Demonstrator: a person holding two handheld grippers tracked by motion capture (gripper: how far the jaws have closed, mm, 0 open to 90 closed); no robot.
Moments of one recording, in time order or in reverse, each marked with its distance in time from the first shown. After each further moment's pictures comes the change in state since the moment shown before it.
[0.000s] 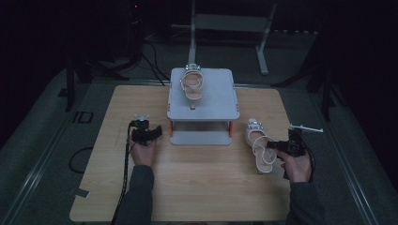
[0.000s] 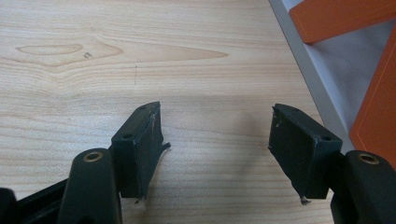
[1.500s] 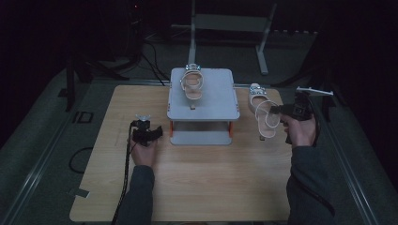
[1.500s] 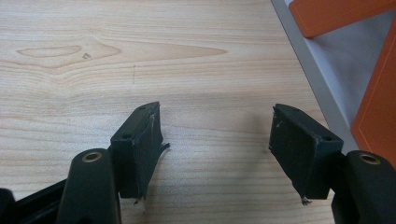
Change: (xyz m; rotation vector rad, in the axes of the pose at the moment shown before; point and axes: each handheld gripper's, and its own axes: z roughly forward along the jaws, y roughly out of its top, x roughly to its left) left arm -0.004 0.000 0.000 0.004 0.015 0.021; right arm 0.052 0.096 -0.035 -0.105 0.033 0.003
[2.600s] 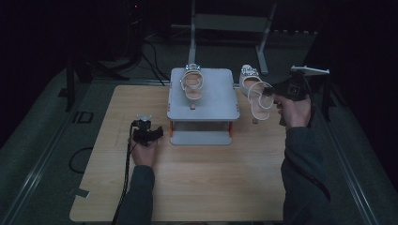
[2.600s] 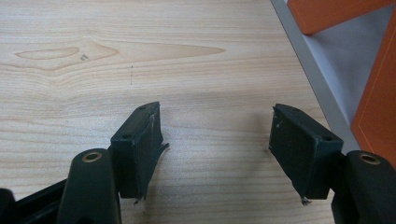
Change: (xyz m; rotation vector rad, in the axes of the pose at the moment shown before) left arm -0.002 0.000 0.000 0.008 0.009 0.020; right arm 0.053 0.039 -0.006 -0.015 0.058 -0.019
